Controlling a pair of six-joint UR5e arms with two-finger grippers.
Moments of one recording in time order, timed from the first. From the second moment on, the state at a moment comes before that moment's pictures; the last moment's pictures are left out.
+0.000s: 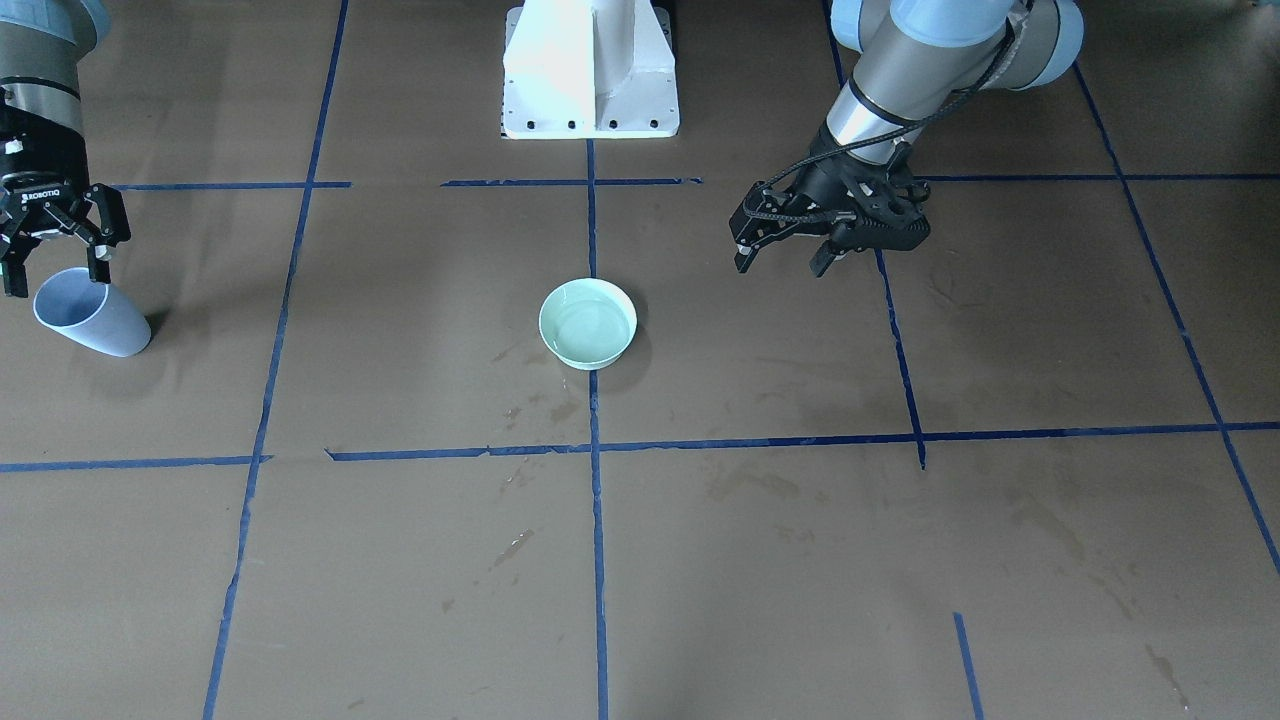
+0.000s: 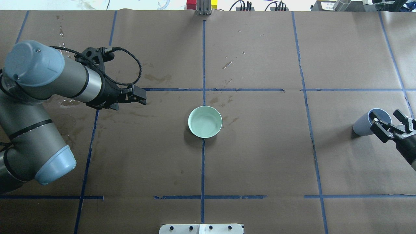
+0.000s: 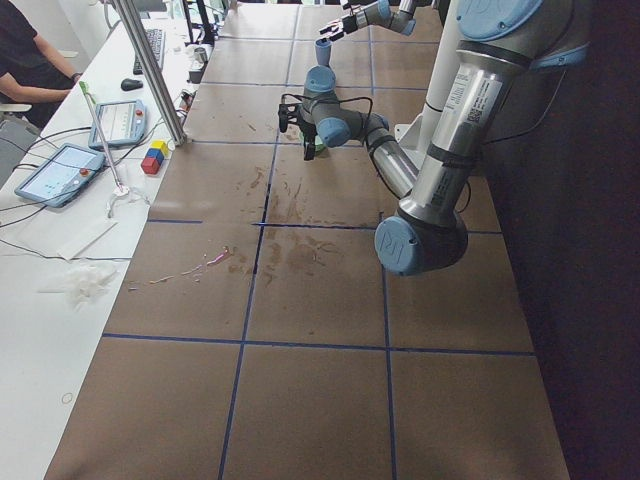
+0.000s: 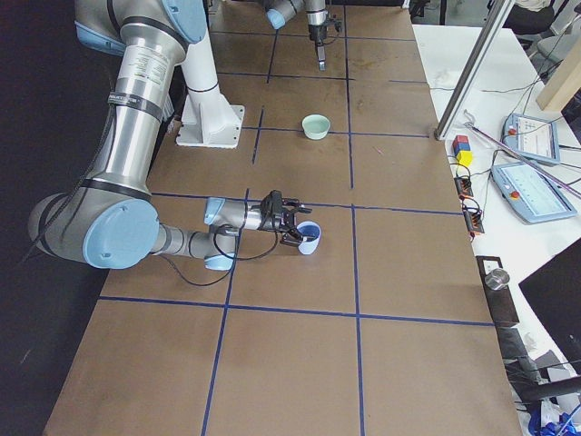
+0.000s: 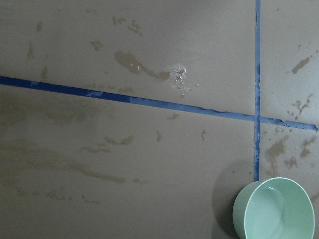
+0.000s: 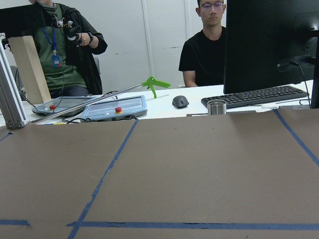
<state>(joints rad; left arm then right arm) -0.71 -1.93 -1.96 -1.83 -1.99 -1.30 0.37 -1.95 1.62 0.07 0.76 1.08</state>
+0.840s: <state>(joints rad) -0.67 -1.98 -1.92 -1.75 -1.99 -1.31 0.93 -1.91 1.70 -0.17 1.48 0.87</state>
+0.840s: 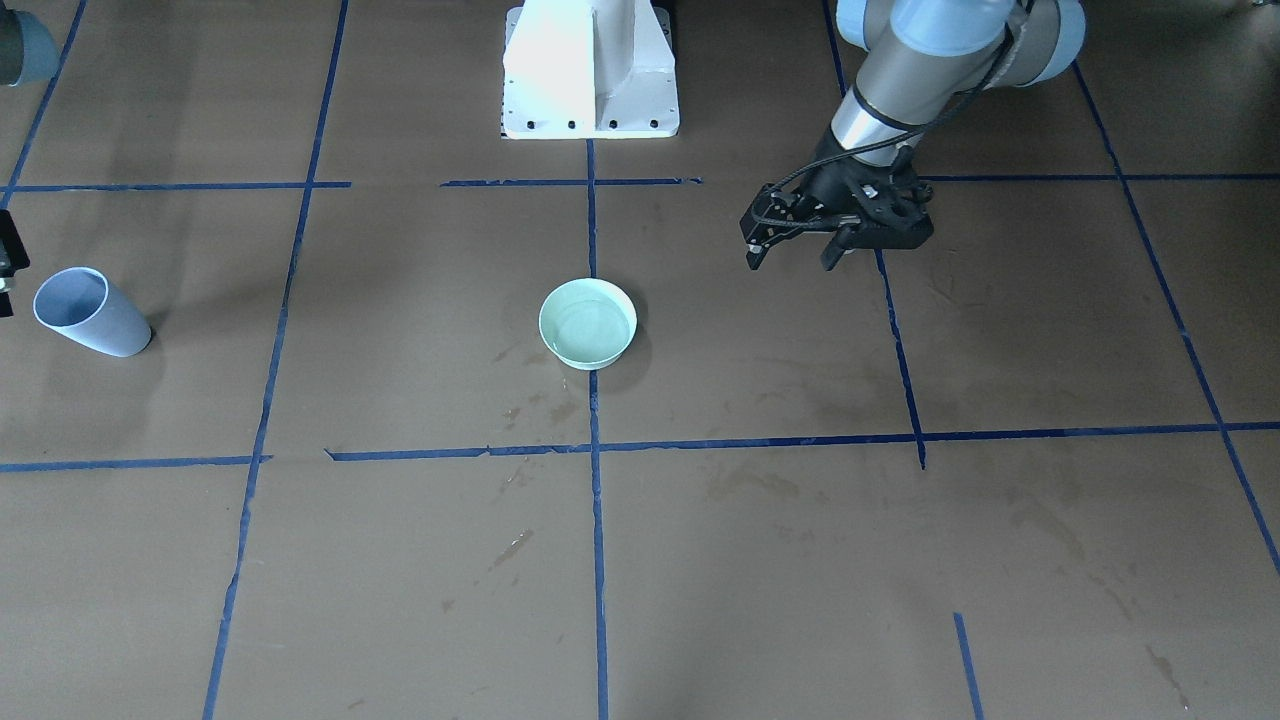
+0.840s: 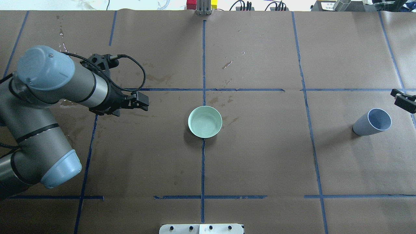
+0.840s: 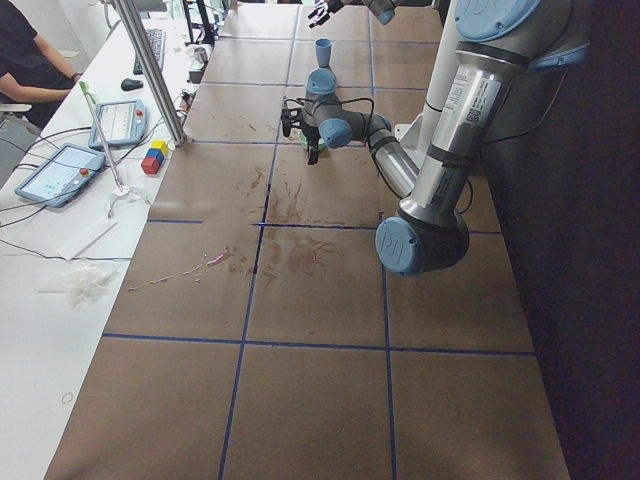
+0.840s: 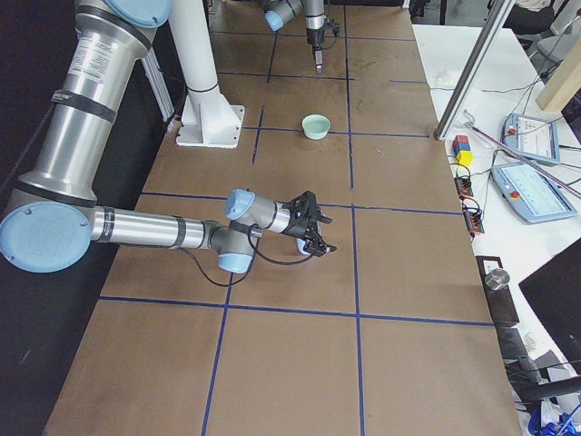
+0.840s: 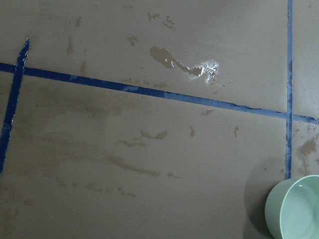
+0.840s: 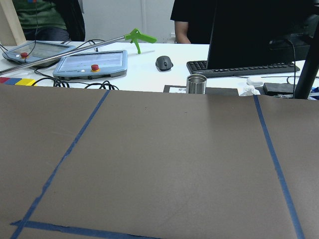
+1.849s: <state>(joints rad) -0.55 -2.26 -1.61 -1.71 -1.99 -1.35 1.49 -1.75 1.80 -0.96 2.37 0.26</state>
